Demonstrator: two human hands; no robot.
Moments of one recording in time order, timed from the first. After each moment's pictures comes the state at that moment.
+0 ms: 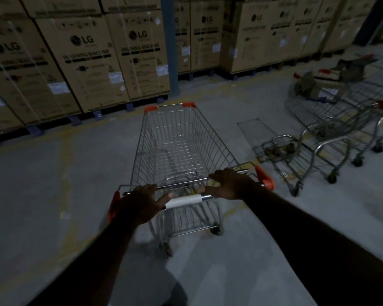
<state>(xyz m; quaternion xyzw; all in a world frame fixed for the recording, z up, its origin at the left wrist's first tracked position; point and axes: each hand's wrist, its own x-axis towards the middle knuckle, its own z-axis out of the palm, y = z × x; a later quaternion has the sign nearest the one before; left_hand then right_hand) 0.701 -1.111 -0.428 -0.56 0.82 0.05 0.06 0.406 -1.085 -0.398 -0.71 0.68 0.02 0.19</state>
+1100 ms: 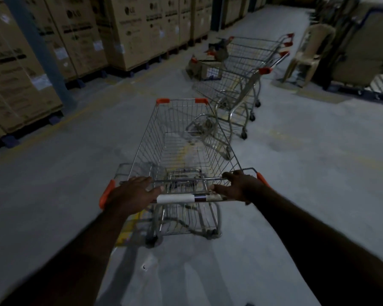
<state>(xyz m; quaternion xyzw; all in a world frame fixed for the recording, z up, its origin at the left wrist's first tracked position) 0.674 -1.256 -0.446 -0.35 0.92 0.17 0.07 0.443 -1.012 -0.400 -0.36 0.90 -0.02 0.25</state>
